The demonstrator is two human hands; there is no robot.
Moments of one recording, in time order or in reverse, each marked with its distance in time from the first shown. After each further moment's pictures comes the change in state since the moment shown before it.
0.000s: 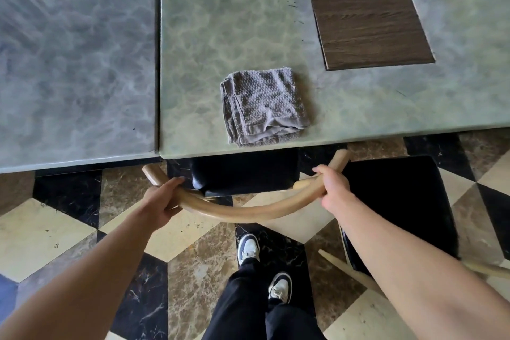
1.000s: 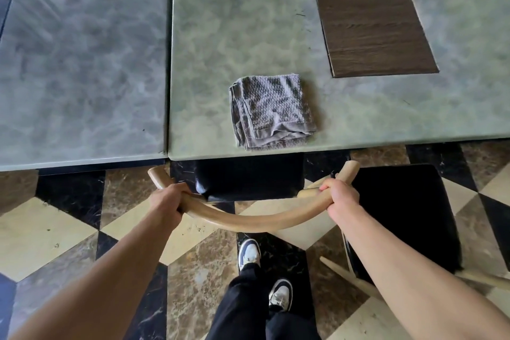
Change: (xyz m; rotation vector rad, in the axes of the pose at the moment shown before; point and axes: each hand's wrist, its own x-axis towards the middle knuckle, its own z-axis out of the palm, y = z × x) left_hand -0.015 -0.003 0.016 -0.204 0.211 0.009; right_hand -0.015 0.008 -0.011 0.015 0.119 -0.022
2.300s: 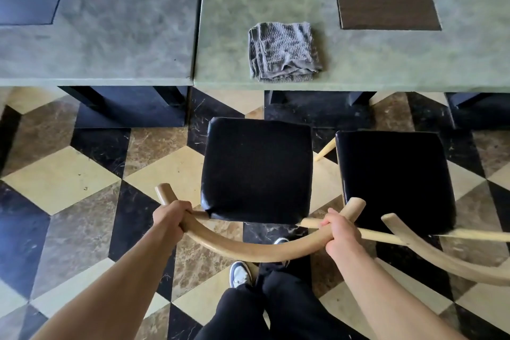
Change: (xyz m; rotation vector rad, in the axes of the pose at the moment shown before) left_hand -0.073 -0.187 -0.157 0.156 0.139 -0.123; right_hand -0.089 0.190 -0.161 -0.062 0.028 0.109
